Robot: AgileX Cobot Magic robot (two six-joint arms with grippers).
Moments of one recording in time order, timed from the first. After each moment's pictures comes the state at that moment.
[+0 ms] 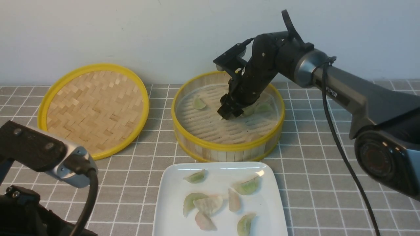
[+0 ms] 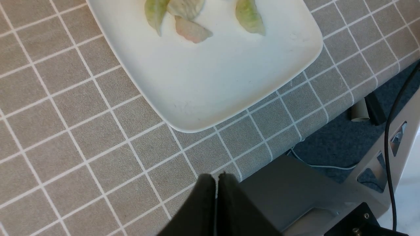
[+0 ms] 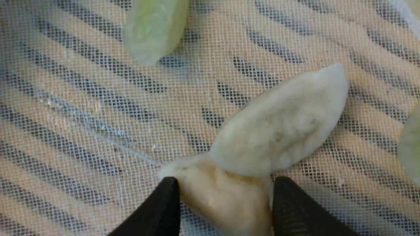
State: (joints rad) right arm 0.43 2.48 -2.27 0.17 1.09 -0.41; left arm -0.49 0.81 -0.87 -0.30 1.17 0.01
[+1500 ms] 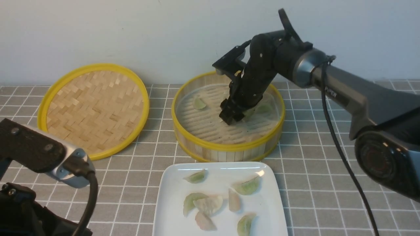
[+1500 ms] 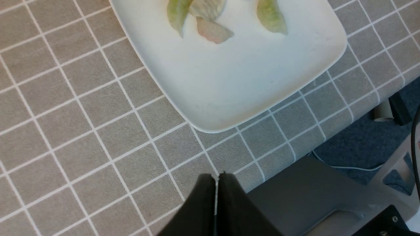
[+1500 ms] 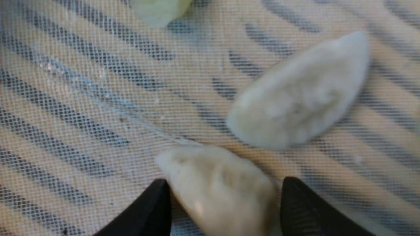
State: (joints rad) right arm 0.44 2.47 -2.25 0.13 1.11 -0.40; left arm -0.49 0.81 -0.87 -0.23 1.17 0.01
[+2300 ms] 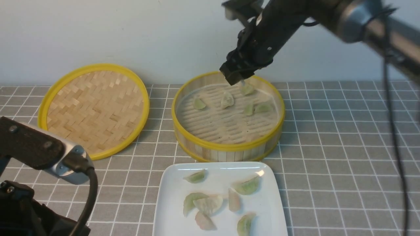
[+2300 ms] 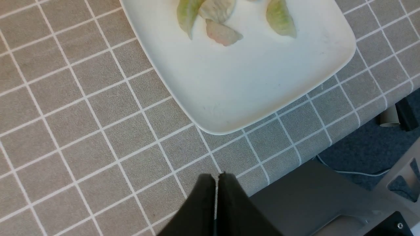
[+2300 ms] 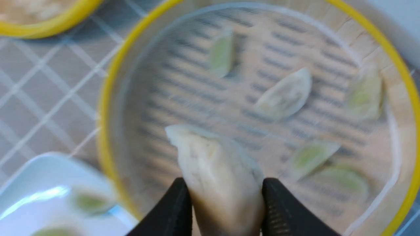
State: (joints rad) right arm 0.45 2.08 -2.11 0.22 1.24 -0.26; left arm -0.49 0.81 -0.87 -0.22 1.16 -0.01
